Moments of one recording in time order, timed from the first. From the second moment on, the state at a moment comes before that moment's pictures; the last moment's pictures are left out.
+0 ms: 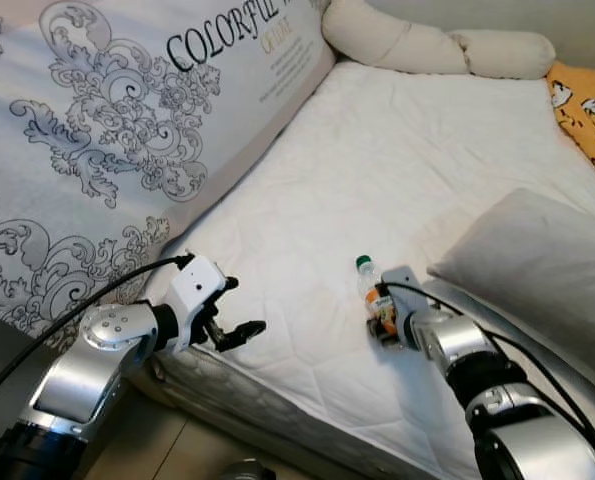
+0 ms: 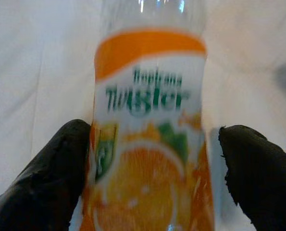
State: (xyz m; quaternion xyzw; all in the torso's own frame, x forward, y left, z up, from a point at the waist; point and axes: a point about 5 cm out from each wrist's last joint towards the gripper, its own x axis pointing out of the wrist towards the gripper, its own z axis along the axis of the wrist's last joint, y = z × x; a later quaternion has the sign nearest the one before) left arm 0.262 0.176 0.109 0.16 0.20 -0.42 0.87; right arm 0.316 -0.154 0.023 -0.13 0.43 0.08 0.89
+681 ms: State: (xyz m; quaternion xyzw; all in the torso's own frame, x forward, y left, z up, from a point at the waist) left arm 0.261 0.176 0.109 0.16 0.20 -0.43 0.87; right arm 0.319 -0.159 0.021 -0.07 0.42 0.07 0.90
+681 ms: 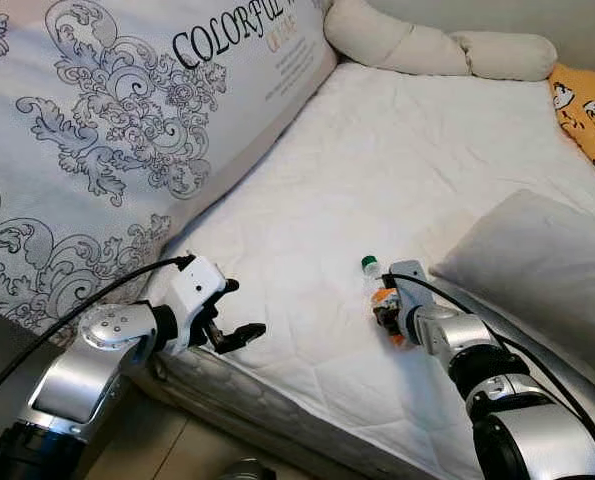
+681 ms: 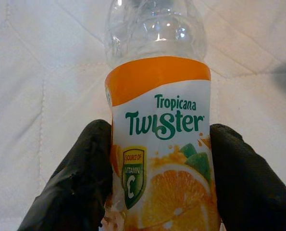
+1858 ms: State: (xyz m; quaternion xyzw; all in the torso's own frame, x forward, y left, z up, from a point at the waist) left arm 0.284 0.170 0.102 0.11 0.12 -0.16 0.97; right arm 0.294 -0.143 0.073 0.06 0.14 0.13 0.98
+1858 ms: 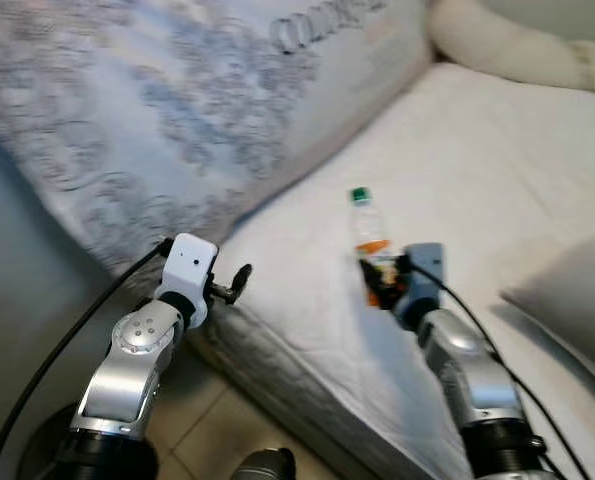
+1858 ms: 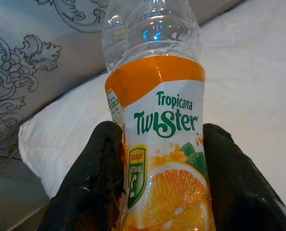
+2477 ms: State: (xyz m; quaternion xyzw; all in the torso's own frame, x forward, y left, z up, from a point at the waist) left arm 0.288 0.187 0.106 0.09 0.10 -0.08 0.99; right arm 0.297 -0.138 0.085 0.03 0.13 0.14 0.98
